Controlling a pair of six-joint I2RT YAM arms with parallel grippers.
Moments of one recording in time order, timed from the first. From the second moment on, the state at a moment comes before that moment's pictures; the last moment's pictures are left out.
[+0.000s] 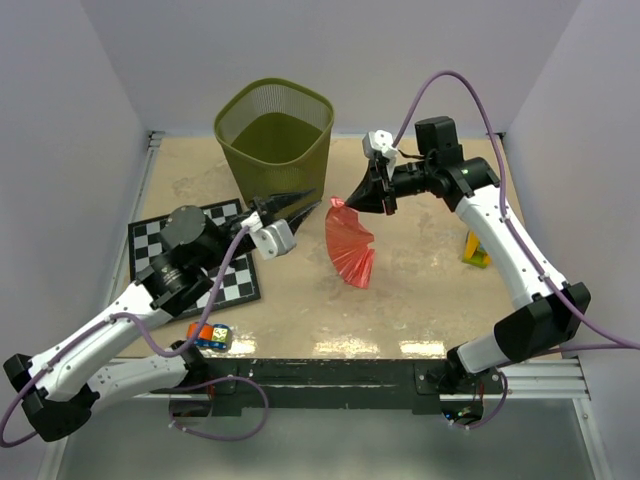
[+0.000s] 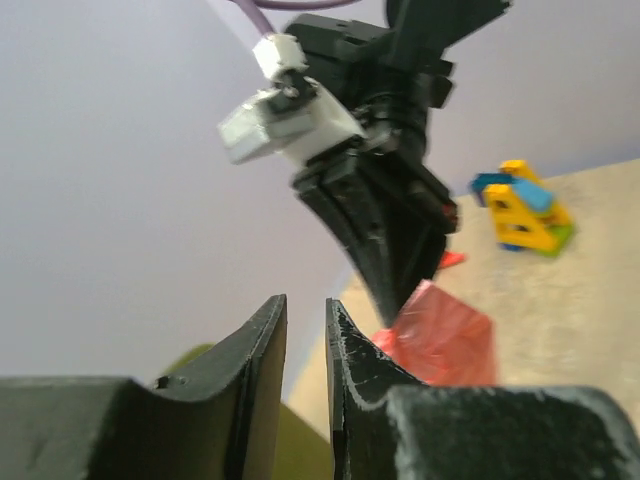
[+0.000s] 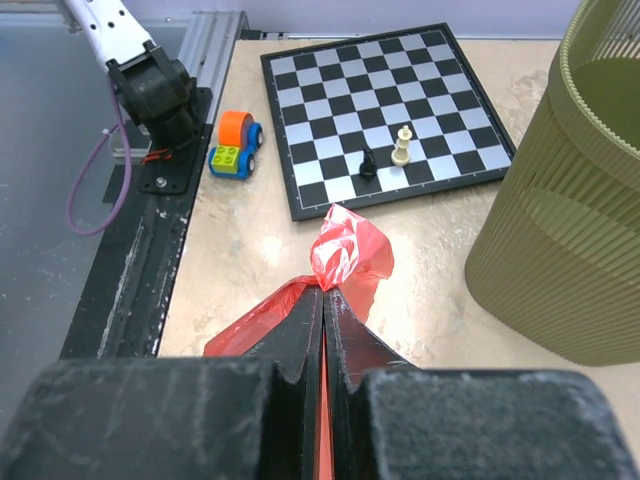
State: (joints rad) left arm -0.83 0.94 1.04 0.13 0.27 0.64; right arm 0.37 1.48 1.58 -0.77 -1.17 -0.61
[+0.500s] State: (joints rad) left arm -0.82 1.08 1.04 0.06 0.35 0.29; right arm 0.37 1.43 1.57 -0.71 -1.17 -0.52
